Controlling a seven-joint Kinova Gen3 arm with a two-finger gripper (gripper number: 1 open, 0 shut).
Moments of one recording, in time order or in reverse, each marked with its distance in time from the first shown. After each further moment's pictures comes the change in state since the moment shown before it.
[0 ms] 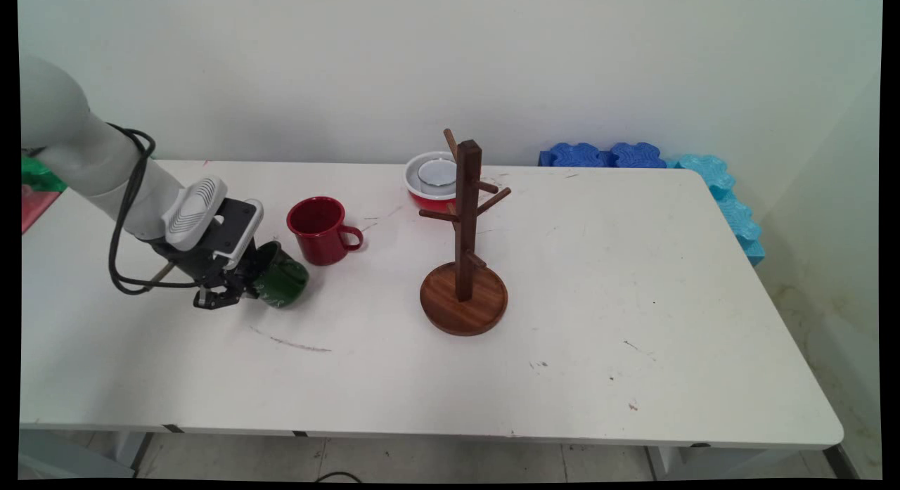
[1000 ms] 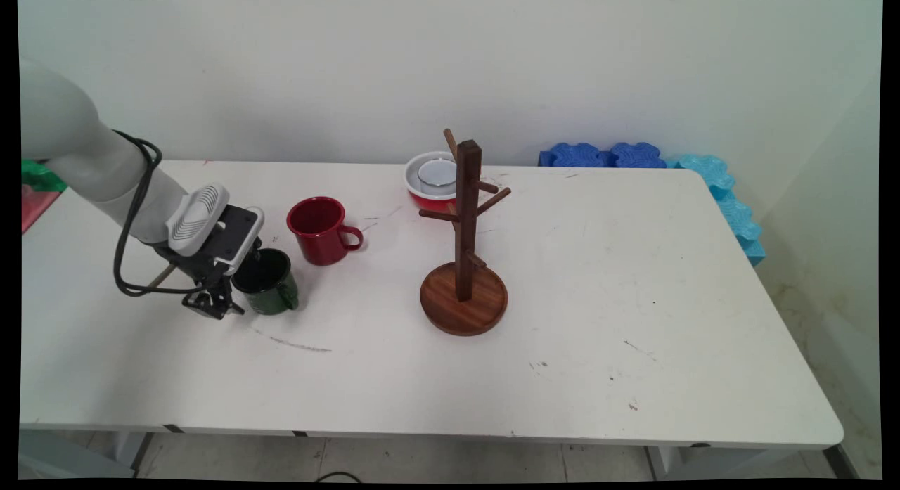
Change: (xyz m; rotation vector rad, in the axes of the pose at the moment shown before) arm -0.005 -0.001 0.011 0.010 -0.030 0.029
